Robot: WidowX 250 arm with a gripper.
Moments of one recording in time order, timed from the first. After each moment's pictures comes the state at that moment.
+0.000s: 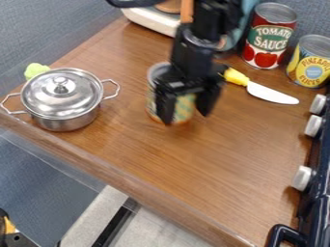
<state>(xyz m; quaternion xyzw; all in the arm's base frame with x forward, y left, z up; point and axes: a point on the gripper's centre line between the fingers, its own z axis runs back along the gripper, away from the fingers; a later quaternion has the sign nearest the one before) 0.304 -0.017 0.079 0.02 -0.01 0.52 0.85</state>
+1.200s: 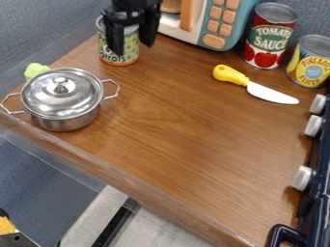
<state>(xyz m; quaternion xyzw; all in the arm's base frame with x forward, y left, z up) 0.355 0.099 0.117 0.02 -0.05 0.60 0.80</state>
